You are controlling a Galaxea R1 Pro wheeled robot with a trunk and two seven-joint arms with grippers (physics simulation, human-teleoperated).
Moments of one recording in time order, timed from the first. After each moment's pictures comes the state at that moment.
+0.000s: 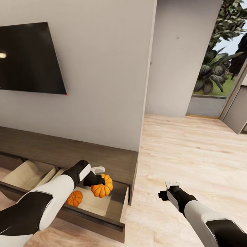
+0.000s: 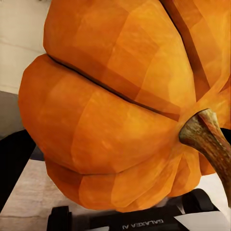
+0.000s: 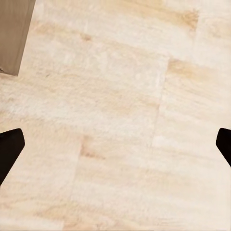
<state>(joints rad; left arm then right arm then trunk) -1.05 -0.04 -0.20 -0.18 0.34 0.85 -0.03 -0.83 -0.03 0.09 -0.18 -0.06 0.39 -0.11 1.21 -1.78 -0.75</state>
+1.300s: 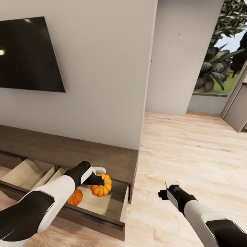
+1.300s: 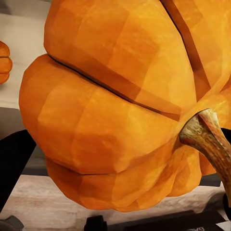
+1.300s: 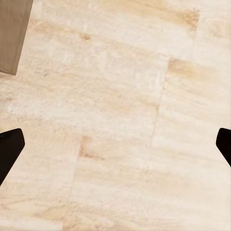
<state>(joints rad) -1.05 -0.05 -0.38 -0.18 0.33 0.79 -0.06 -0.83 -0.03 0.09 -0.19 -0.06 0.39 -0.12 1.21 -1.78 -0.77</state>
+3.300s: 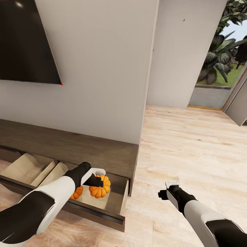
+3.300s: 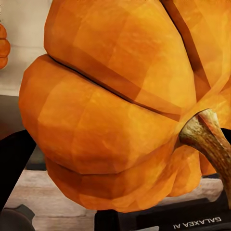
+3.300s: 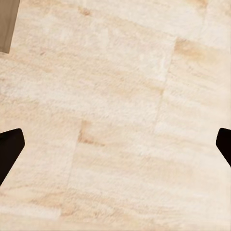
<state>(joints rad) -1.04 -0.04 -0.44 -0.17 0.33 0.78 -0.06 -0.83 -0.03 0.10 -0.19 -0.06 0.39 -0.12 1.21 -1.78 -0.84</state>
